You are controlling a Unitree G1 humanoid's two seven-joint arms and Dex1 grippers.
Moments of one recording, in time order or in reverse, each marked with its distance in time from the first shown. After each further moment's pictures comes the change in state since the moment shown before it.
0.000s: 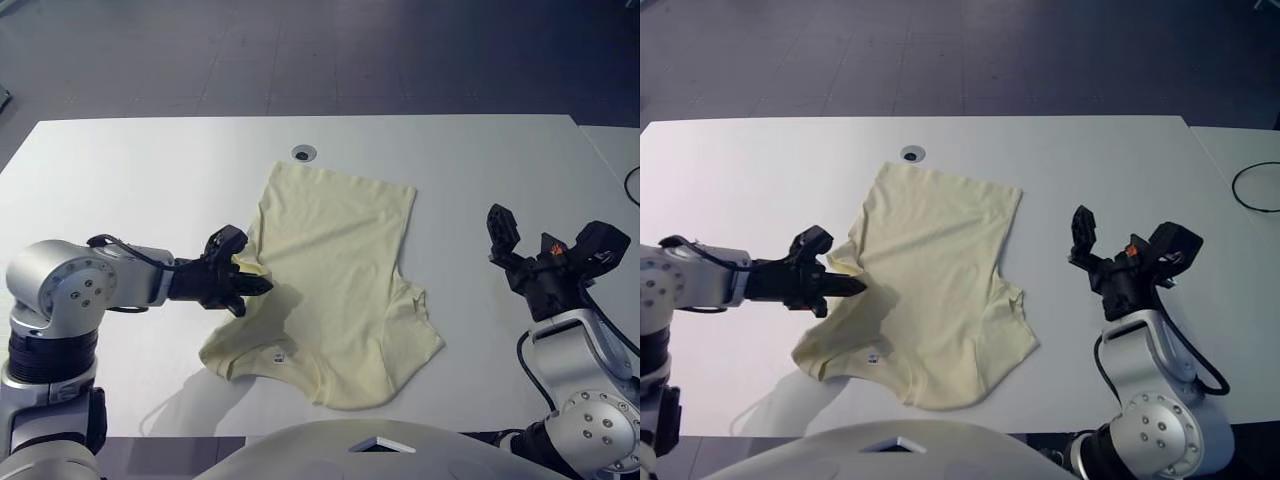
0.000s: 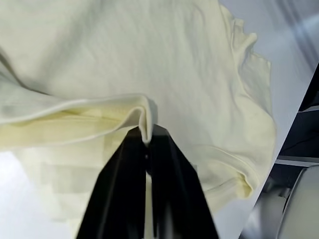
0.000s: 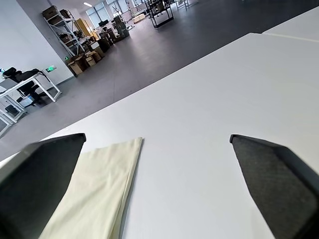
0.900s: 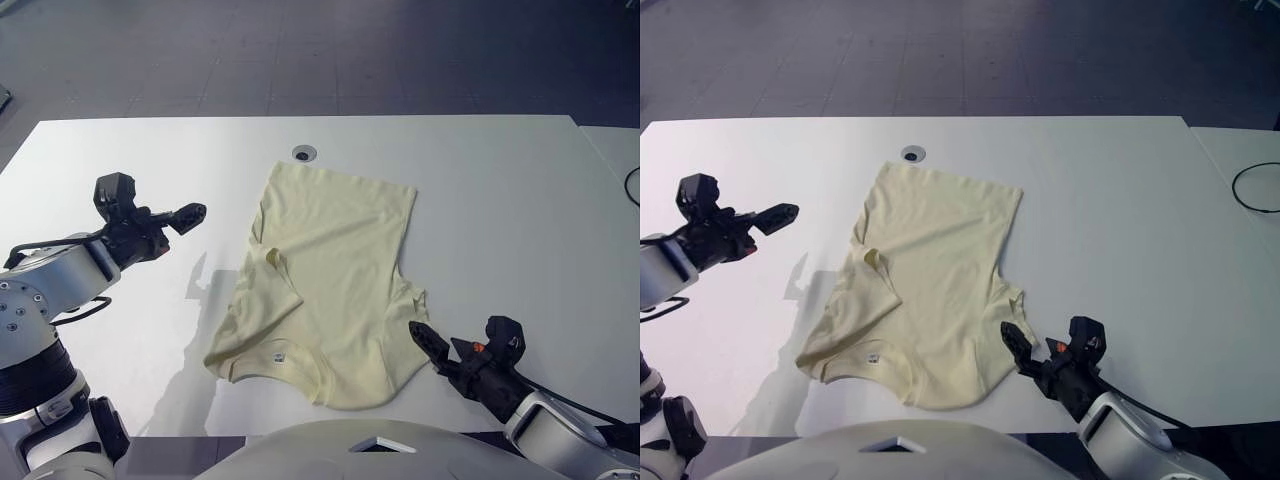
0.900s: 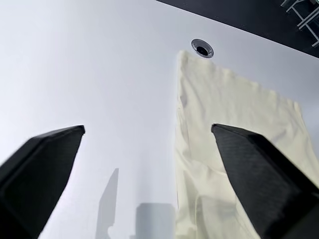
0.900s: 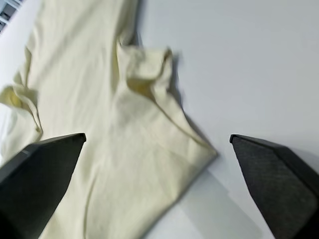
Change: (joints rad) left arm 0.095 -0.111 0.447 0.057 -0.172 -0.241 0.657; right arm 0.623 -0.384 0.314 0.114 0.617 -0.143 -0.177
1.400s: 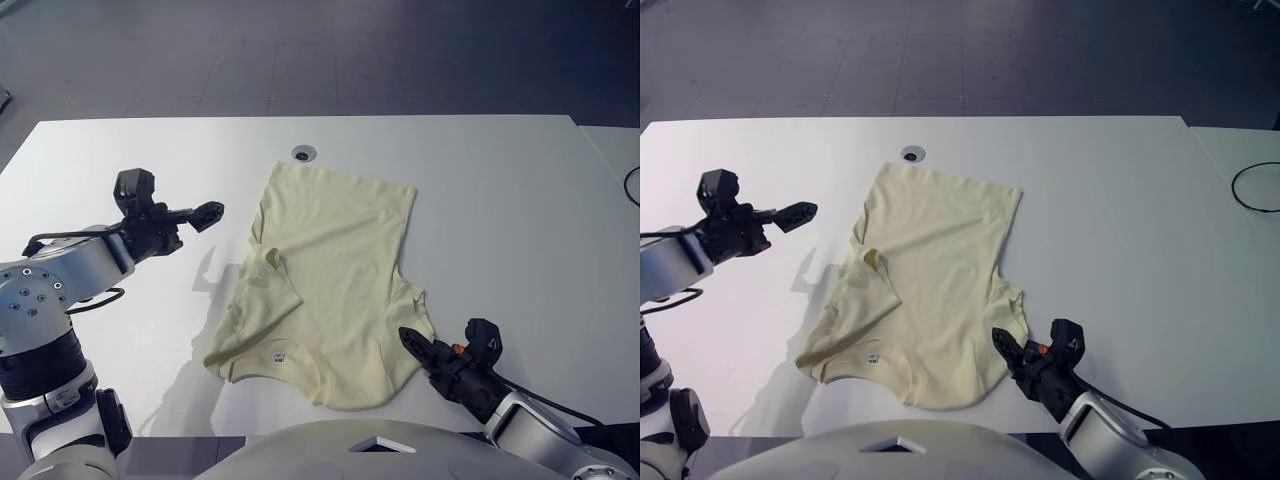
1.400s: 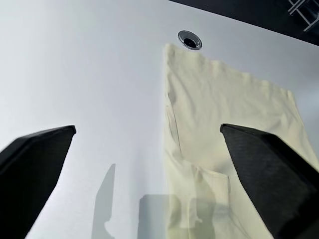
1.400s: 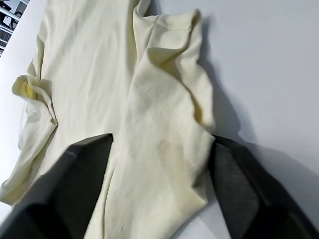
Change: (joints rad) left arm -0.050 -0.003 -0.074 0.041 0.064 -0.006 -0.057; right arm 0.019 -0.049 0.194 0.044 -0.034 -0.184 -0.021
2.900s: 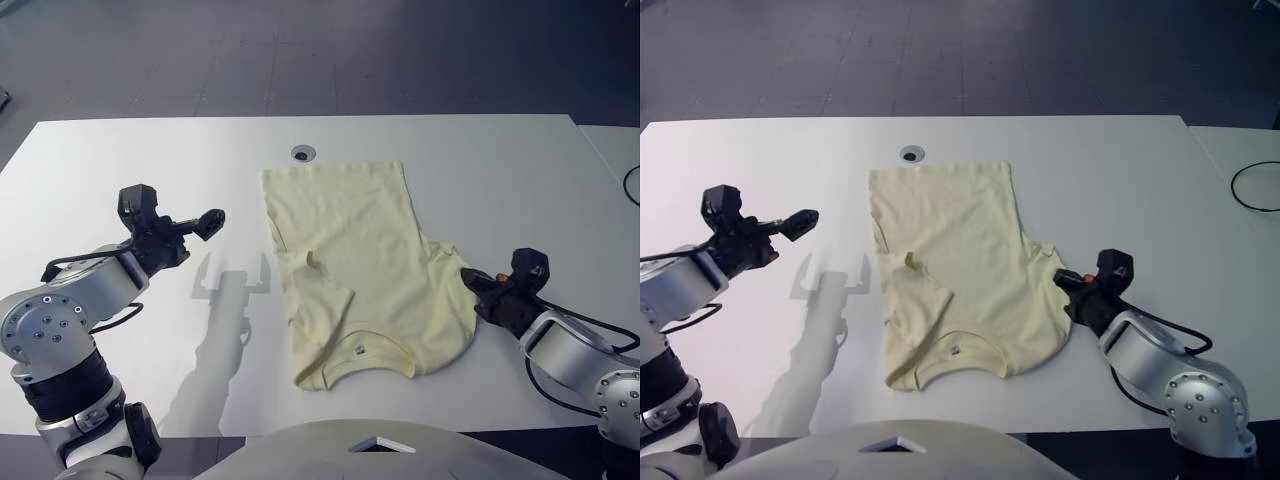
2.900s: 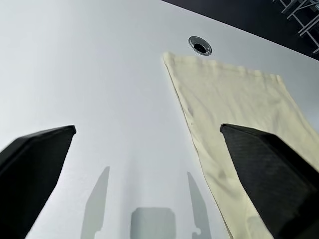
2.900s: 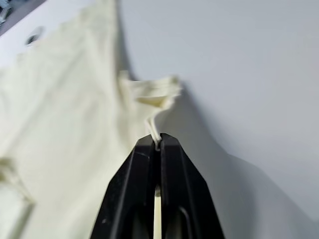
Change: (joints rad) left arm 0.084 -0.175 0.072 -0.138 0.054 0.001 0.082; right arm -0.444 -0.272 -0.078 0.232 0.126 -0.036 -0.161
